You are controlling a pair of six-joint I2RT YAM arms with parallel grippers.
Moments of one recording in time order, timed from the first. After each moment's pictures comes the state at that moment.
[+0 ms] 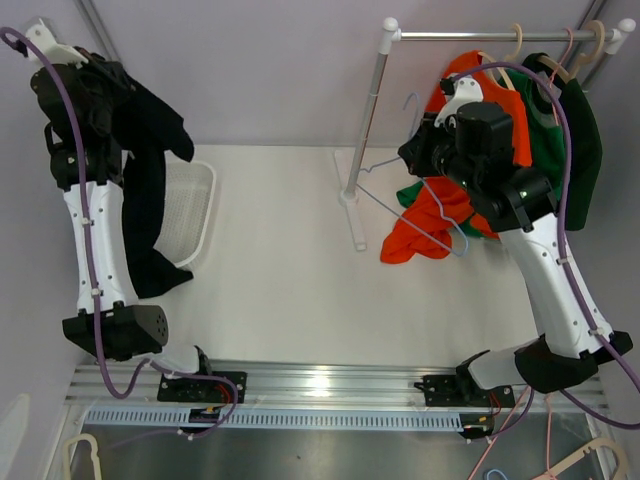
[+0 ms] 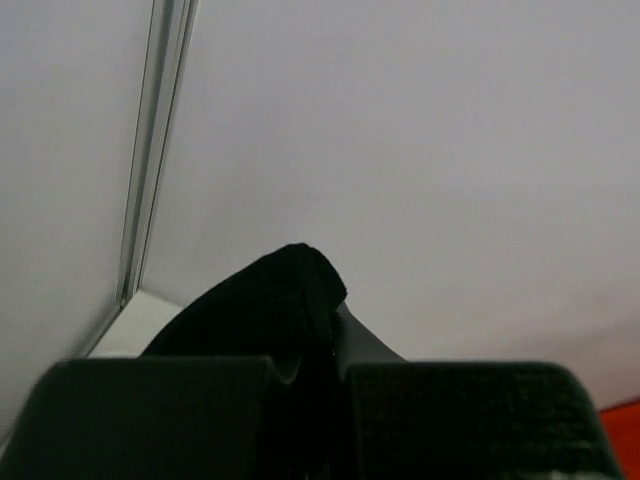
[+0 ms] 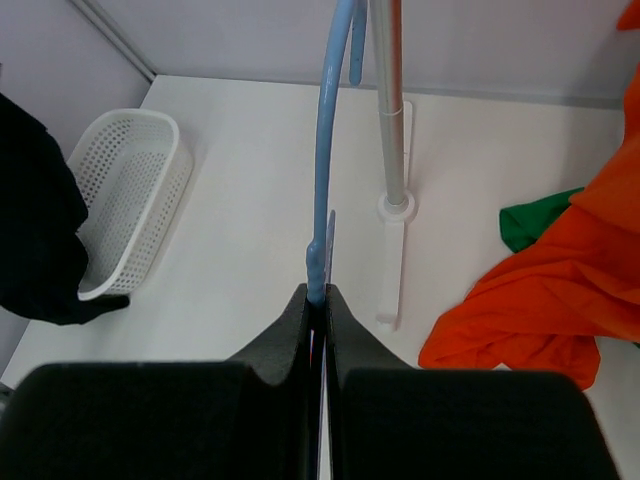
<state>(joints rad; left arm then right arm) 0.24 1.52 1.94 -0.27 0.04 -0.42 0.51 1.40 1.91 -0.83 0.09 0.33</state>
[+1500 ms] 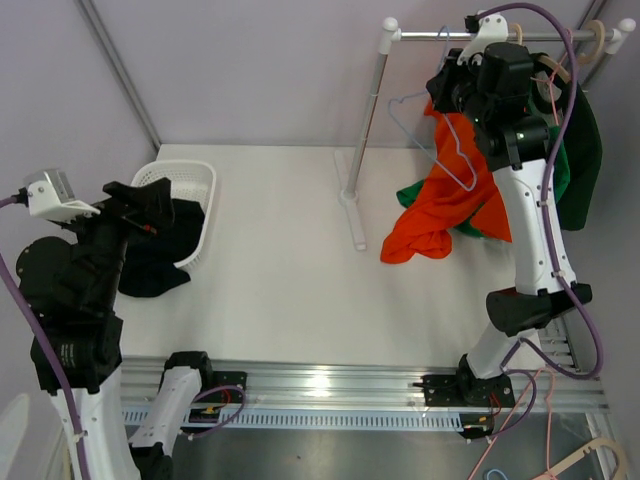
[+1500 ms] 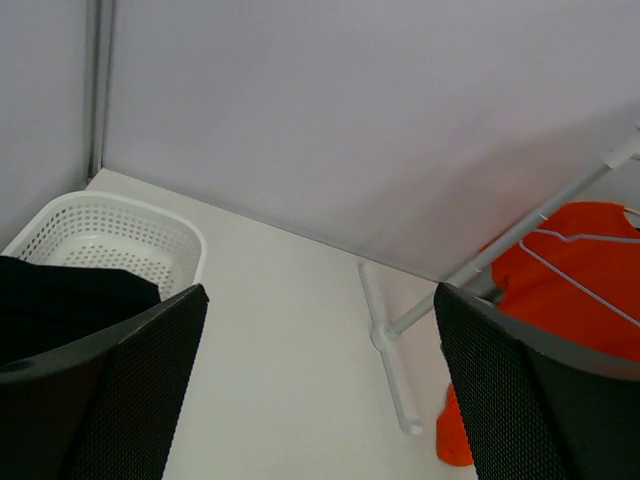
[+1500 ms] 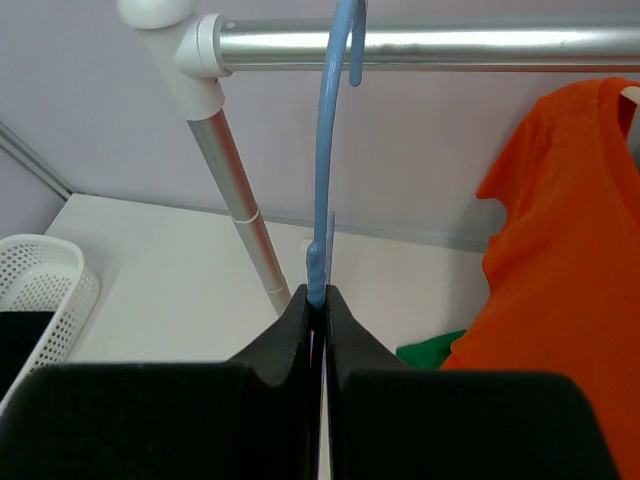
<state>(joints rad) 0.06 0.71 1.45 -0.68 0.00 -0.43 0.26 1.69 2.27 -0.72 0.00 0.15</state>
